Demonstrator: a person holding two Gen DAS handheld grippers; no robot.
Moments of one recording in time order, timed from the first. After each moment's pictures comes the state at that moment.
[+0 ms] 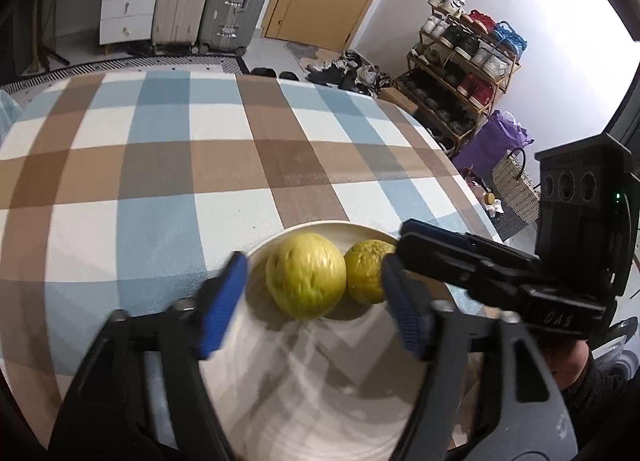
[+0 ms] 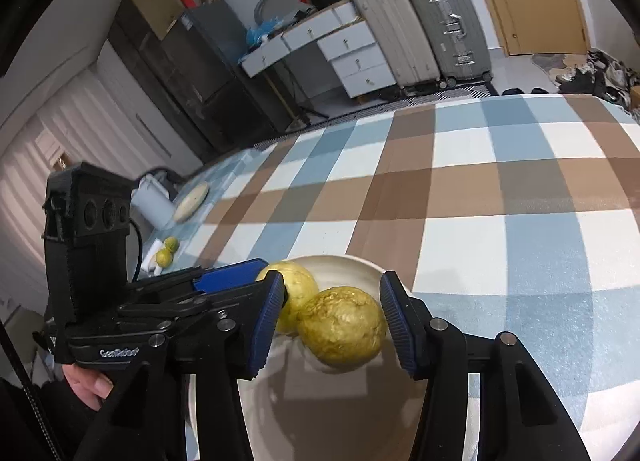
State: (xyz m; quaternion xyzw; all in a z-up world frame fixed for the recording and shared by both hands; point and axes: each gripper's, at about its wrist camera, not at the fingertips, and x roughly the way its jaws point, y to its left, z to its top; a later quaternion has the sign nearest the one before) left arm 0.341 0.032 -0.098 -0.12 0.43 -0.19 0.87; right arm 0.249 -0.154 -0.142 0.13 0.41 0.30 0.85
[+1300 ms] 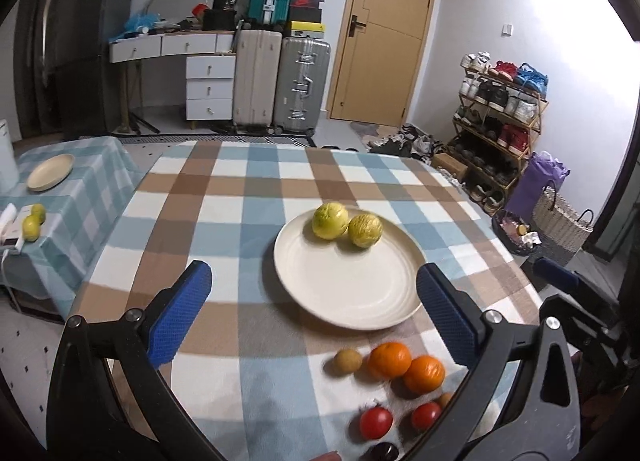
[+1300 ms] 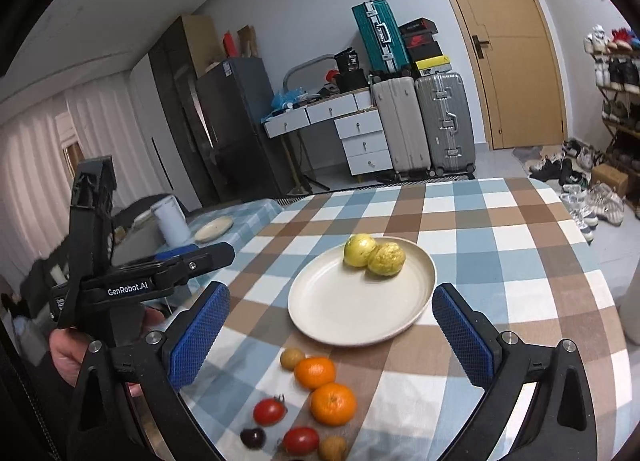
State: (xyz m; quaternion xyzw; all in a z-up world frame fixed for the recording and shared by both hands) left arm 0.077 0.041 -0.002 -0.07 0.30 -0.04 0.95; right arm 0.010 -0.181 -0.058 0.07 0.26 0.27 0.93
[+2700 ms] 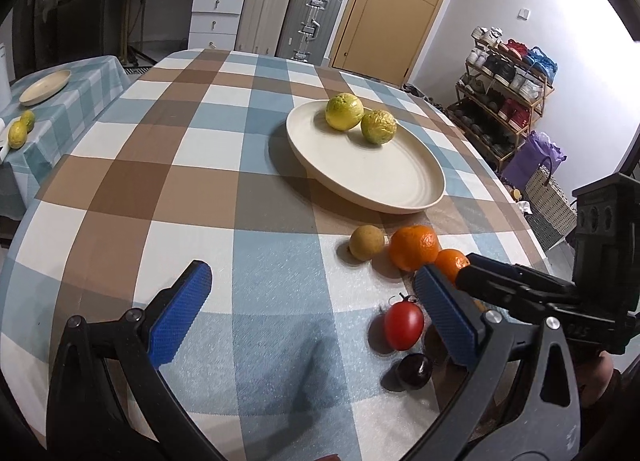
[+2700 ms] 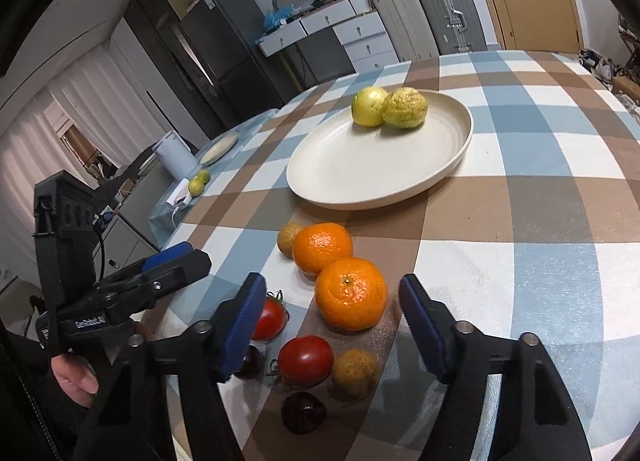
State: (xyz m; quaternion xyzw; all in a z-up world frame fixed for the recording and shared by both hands) left arm 0.061 0.059 -0.100 -0.13 0.39 -0.06 0.91; right arm 0.020 -0.158 -0.157 0.10 0.42 0.30 0.85
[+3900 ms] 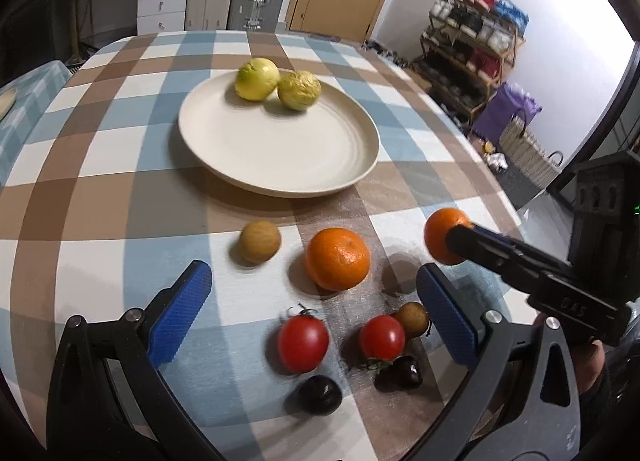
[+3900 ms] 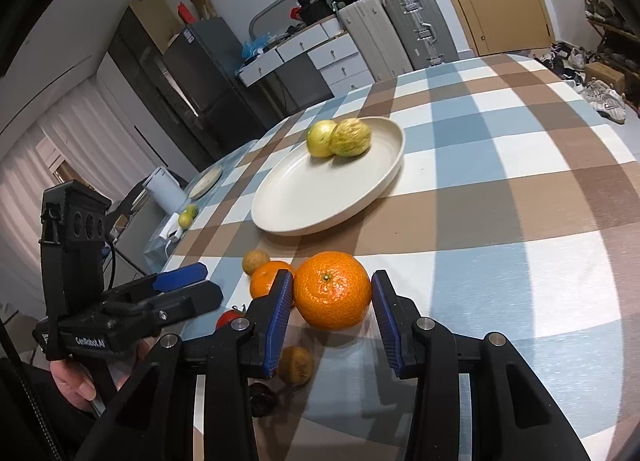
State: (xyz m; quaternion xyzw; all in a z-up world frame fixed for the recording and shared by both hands) left arm 0.096 -0.019 -0.096 -0.08 0.45 -0.14 0.88; right arm 0.017 -0.215 -0.148 0.14 0.39 0.26 0.87
